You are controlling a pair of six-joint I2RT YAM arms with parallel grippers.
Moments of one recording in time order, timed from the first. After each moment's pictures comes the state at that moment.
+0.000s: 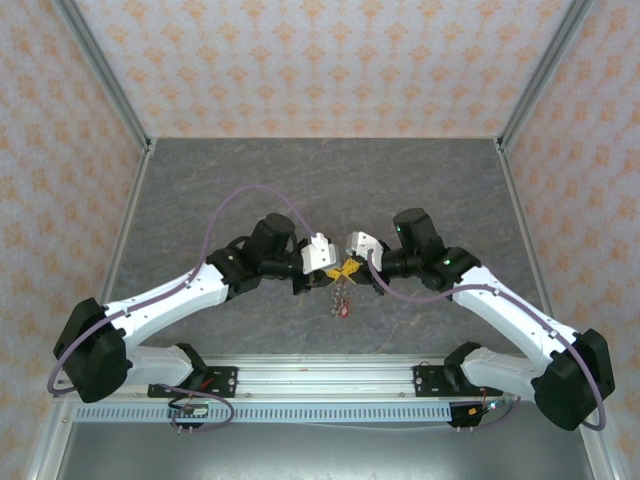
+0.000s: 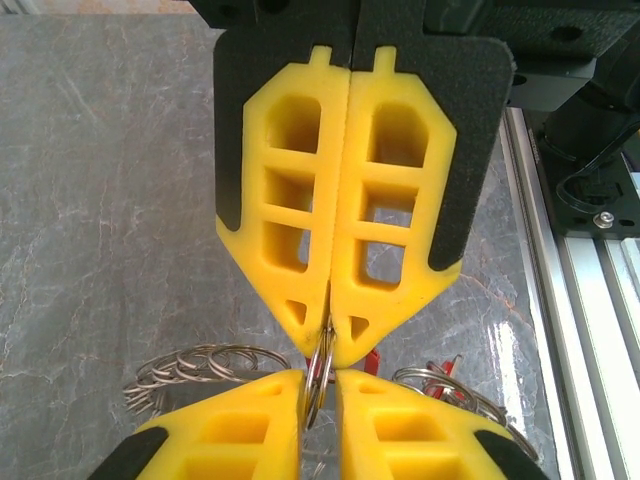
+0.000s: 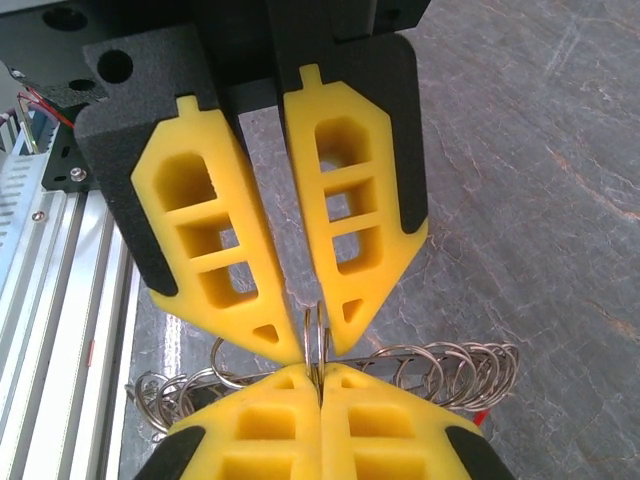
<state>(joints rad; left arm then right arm) -0.73 1.27 0.86 -0.21 0.51 0.41 0.59 1.09 0.80 -0.43 -0.69 -0.54</state>
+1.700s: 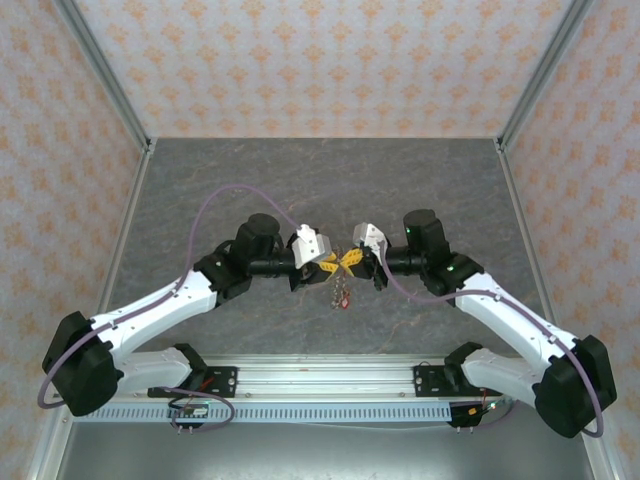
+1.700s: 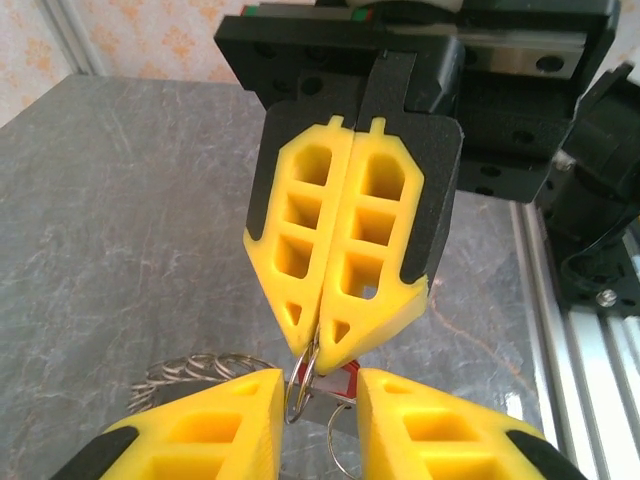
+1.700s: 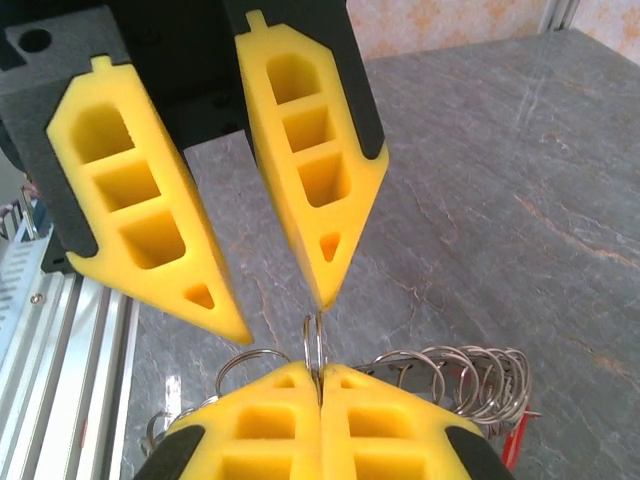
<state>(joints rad) -0.71 1.18 0.80 -0.08 0.51 0.30 0.54 1.06 0.73 -0.22 -0.77 -0.38</state>
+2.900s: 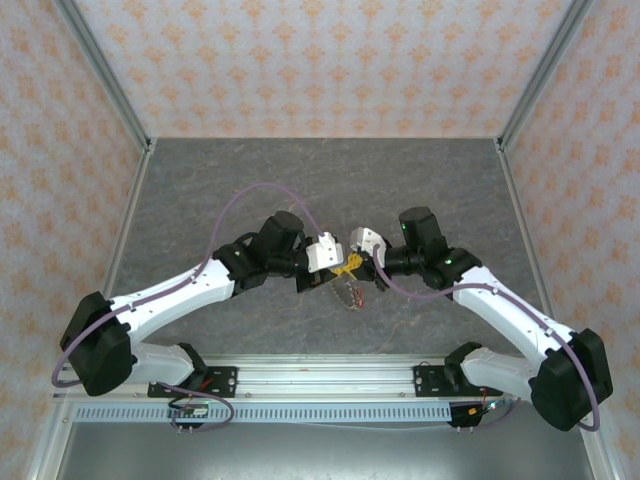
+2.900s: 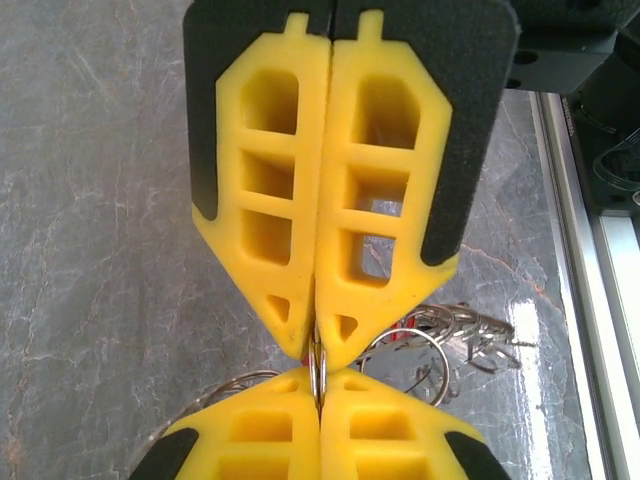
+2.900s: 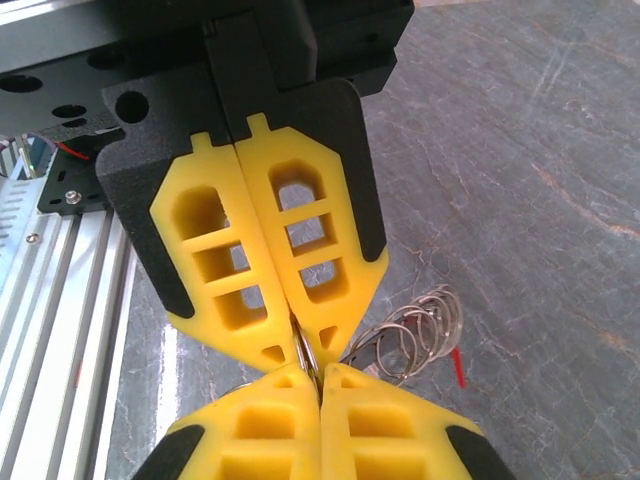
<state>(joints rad) -0.76 1.31 0.92 -0.28 0.43 0.45 0.53 1.09 0.75 -0.33 -0.76 -0.51</state>
